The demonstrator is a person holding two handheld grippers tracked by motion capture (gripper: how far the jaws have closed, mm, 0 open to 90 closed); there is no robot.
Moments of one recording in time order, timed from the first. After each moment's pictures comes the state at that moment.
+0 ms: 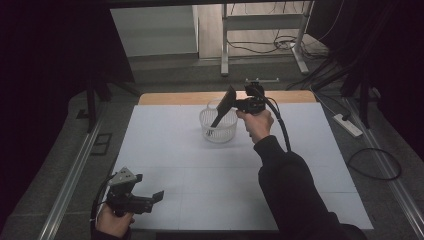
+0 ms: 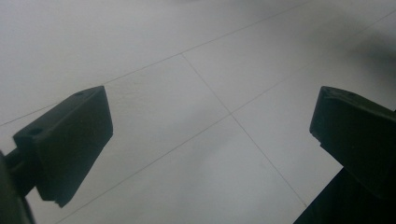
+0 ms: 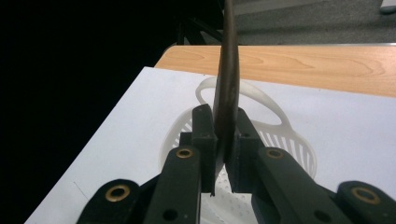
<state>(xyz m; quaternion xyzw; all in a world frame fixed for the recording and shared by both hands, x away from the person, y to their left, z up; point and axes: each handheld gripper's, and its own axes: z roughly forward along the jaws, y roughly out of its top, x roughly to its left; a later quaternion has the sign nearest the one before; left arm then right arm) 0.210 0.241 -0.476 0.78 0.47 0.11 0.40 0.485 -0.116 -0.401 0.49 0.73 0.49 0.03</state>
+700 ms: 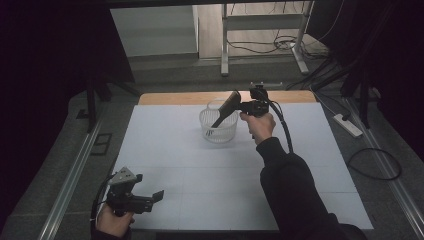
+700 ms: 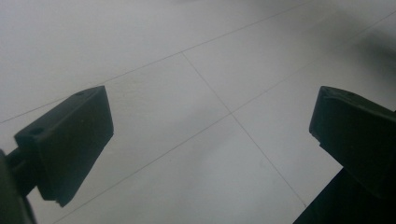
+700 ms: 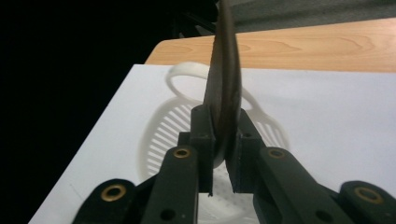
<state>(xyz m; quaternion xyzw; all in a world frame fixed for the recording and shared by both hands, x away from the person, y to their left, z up) 0.211 0.241 -0.476 0.78 0.47 0.11 0.40 0.495 -0.132 -0.421 0.51 0.71 0.48 0.01</state>
